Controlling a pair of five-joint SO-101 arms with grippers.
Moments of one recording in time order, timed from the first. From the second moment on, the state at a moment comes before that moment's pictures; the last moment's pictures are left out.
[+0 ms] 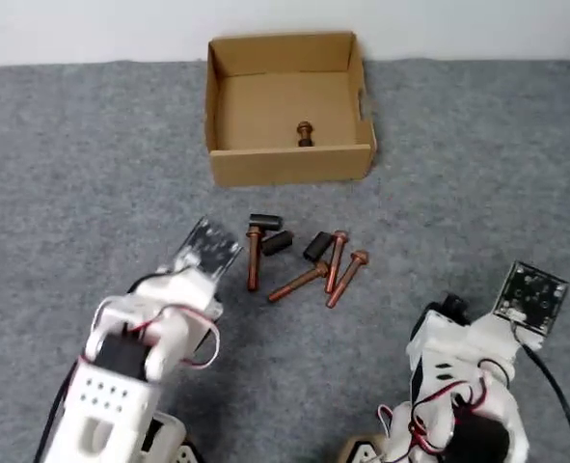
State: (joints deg) left arm 14.5 -58.0 63.7 64.0 -10.9; right arm 13.0 -95.8 62.5 85.9 -11.9
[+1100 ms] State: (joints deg) left arm 29.0 36.5 -18.9 84.4 -16.8; right arm 17.4 -96.4 62.9 88.4 -11.9
